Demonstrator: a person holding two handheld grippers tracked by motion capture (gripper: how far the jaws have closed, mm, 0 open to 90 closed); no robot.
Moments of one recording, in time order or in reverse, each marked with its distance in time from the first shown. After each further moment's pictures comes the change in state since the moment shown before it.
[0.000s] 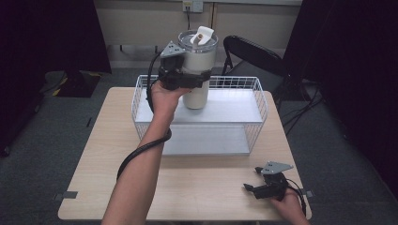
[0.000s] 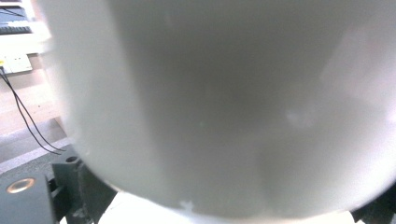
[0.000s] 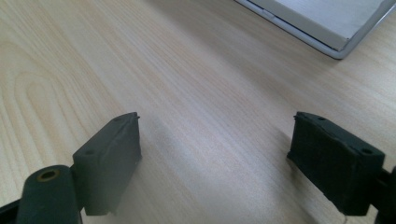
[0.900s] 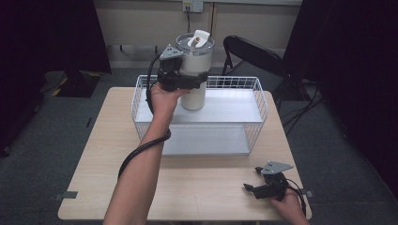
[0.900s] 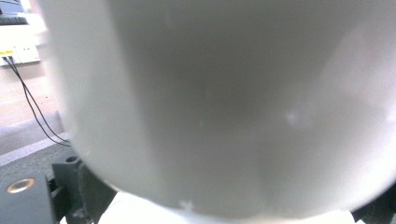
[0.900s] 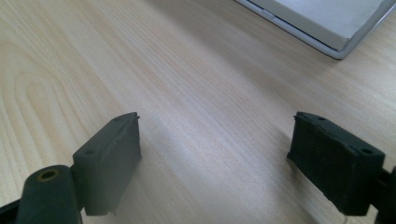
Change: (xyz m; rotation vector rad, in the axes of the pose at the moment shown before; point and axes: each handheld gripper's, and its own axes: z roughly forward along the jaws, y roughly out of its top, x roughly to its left) left arm 0.011 -0.012 0.007 0.014 0.027 -0.021; right arm 0.000 0.000 0.000 0.001 0.001 0.000
